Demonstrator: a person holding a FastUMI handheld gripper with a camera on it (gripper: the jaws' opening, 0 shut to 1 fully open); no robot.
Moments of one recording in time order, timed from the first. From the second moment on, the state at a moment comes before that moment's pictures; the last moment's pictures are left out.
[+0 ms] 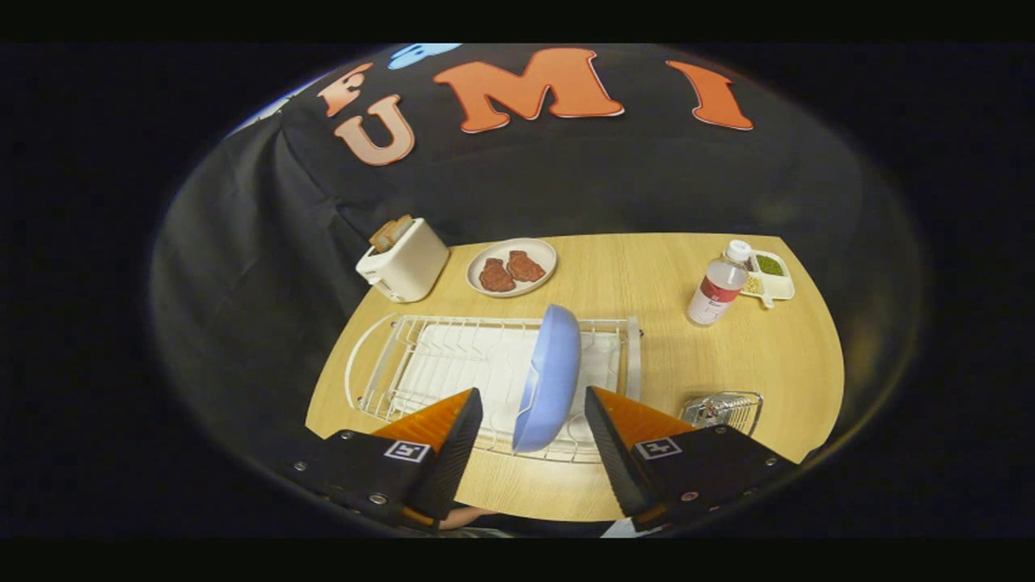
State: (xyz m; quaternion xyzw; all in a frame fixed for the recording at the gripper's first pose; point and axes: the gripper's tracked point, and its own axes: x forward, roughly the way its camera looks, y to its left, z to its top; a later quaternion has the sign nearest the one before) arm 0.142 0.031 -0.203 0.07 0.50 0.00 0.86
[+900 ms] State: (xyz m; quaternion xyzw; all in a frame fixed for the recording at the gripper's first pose) arm 0.168 0.009 -0.273 -0.01 0.58 -0.11 0.81
